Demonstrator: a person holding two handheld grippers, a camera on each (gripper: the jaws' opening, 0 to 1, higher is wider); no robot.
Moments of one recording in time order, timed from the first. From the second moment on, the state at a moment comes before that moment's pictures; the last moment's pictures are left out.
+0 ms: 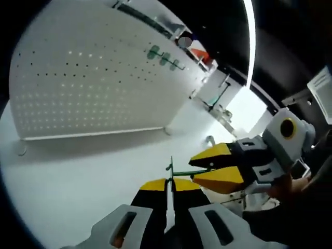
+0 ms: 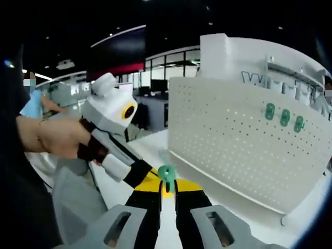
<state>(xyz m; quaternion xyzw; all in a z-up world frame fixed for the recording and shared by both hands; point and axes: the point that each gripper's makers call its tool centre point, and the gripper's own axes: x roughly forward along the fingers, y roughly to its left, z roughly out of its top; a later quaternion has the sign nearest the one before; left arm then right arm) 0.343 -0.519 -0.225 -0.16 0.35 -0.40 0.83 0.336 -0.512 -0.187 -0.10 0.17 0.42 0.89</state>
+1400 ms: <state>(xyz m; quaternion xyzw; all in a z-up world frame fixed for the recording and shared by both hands) 0.338 -0.519 -0.224 -0.06 0.35 -0.42 0.84 0.334 -0.512 -0.189 -0.07 0.17 0.43 0.88</state>
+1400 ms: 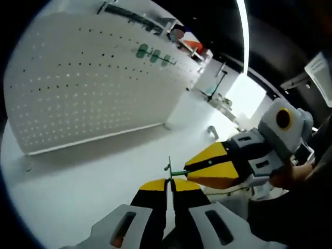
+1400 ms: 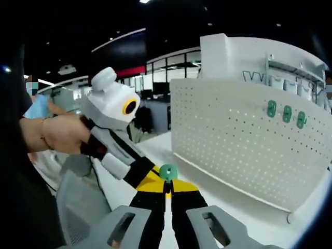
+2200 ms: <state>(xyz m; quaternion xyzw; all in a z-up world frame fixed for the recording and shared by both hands) 0.325 -0.531 -0.229 -0.04 0.32 -0.46 0.83 0.333 -0.523 -0.197 0.03 0.21 0.42 0.88</state>
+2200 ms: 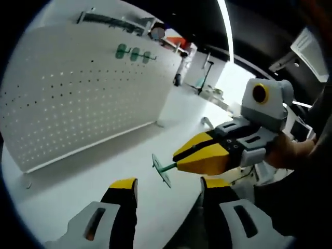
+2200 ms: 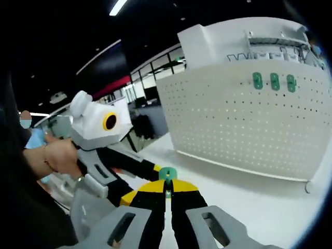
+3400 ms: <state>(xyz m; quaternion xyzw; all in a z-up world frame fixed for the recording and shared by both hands) 0.322 -0.527 -0.190 -0.08 0.23 -0.44 0.86 0.344 -0.540 -0.192 0.04 0.20 0.39 0.90</state>
